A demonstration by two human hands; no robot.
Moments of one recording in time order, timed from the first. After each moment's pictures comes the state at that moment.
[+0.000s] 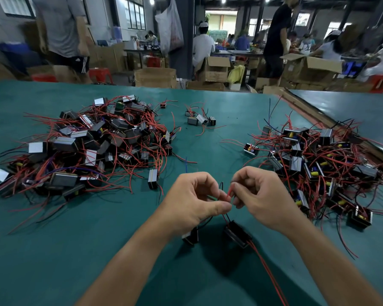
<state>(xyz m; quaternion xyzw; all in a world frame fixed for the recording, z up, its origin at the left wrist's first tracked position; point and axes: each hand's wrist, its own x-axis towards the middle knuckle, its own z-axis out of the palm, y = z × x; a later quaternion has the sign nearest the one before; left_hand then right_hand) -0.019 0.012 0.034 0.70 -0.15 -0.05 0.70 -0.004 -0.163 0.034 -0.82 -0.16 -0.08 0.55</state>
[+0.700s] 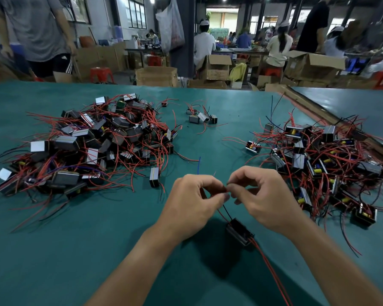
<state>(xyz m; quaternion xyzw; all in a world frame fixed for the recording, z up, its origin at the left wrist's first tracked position) -0.018 0.012 0.025 0.83 -0.17 0.11 0.52 -0.010 -0.162 0.039 -0.84 -0.21 -0.13 0.49</state>
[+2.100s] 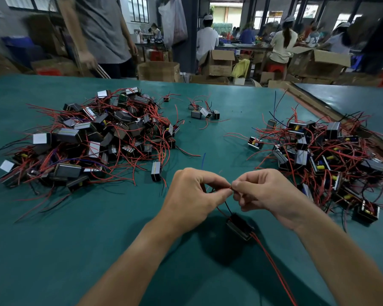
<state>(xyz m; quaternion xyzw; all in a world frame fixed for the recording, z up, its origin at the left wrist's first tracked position) -0.019 0.012 0.028 0.82 -0.20 0.16 0.51 -0.010 -0.163 0.049 -0.76 -0.05 0.13 0.64</state>
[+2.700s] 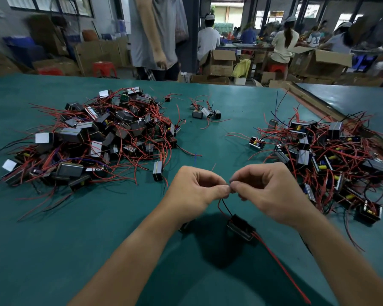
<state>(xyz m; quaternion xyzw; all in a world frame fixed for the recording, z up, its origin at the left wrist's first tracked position) -0.017 0.014 0.035 0.76 -0.13 -0.01 0.64 -0.012 -0.165 0.044 -0.81 -0.22 -0.07 0.54</state>
